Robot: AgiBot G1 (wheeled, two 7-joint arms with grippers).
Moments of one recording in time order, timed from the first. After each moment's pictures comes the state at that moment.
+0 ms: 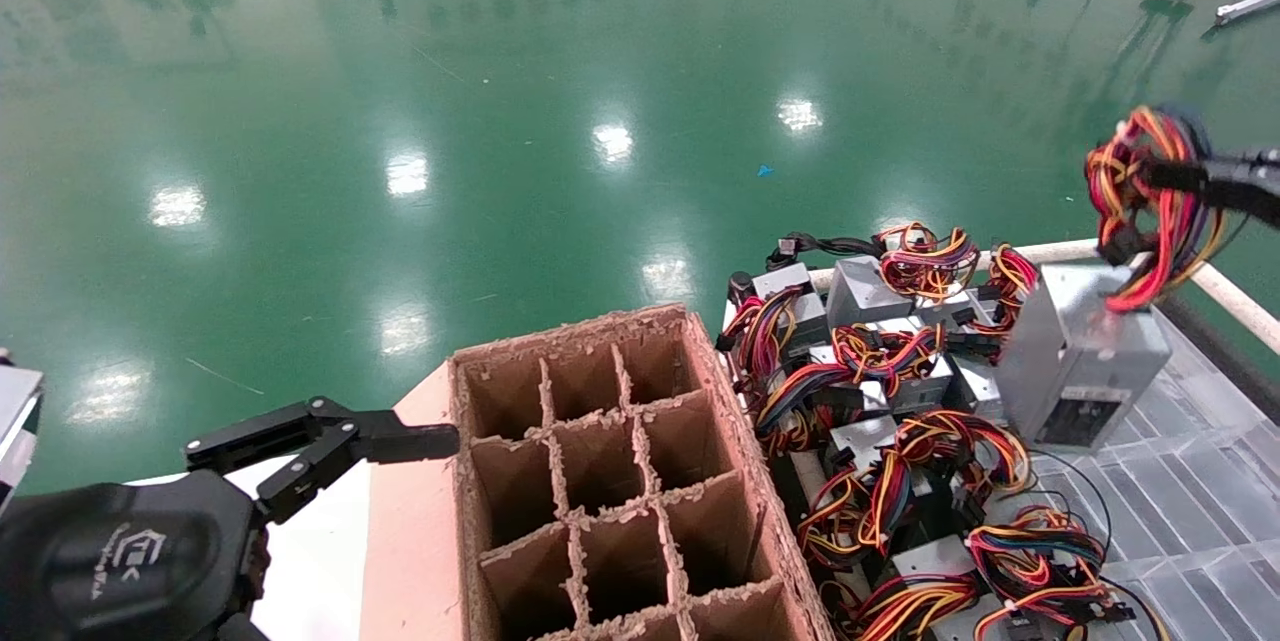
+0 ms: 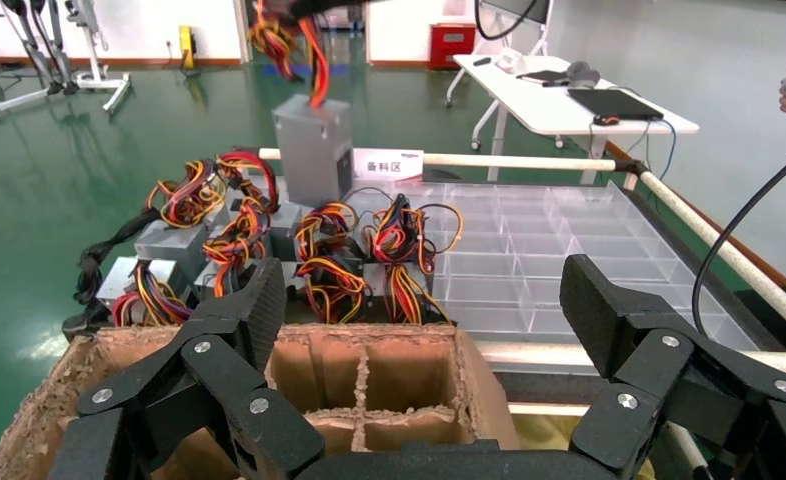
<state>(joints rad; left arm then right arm) -1.09 0.59 0.35 -1.27 0.69 1.47 -0.15 2.02 -0.48 -0.96 0.30 -0.87 -1.57 -0.10</state>
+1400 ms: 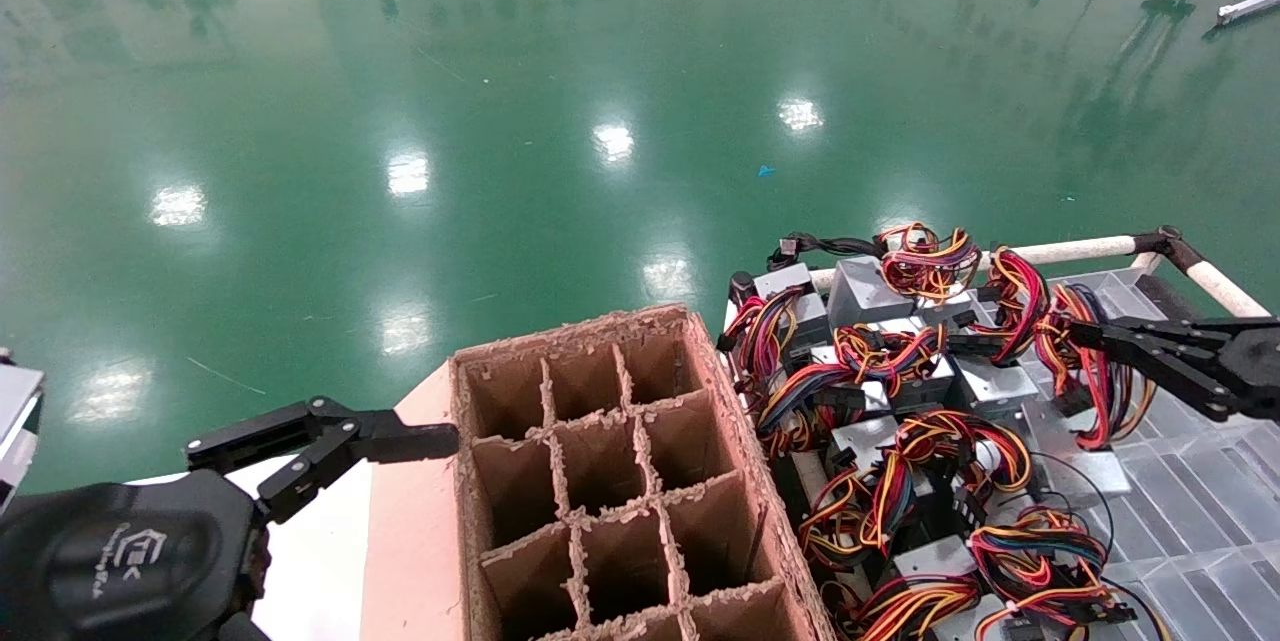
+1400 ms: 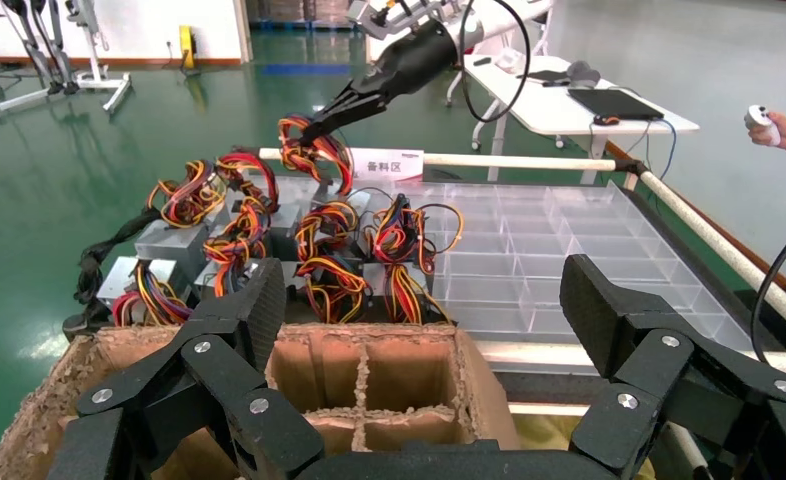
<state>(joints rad) -1.09 0.59 0.35 -1.27 0.68 1.47 -0.15 1.78 -0.62 -0.95 -0.02 -0.83 -1.53 -0.21</state>
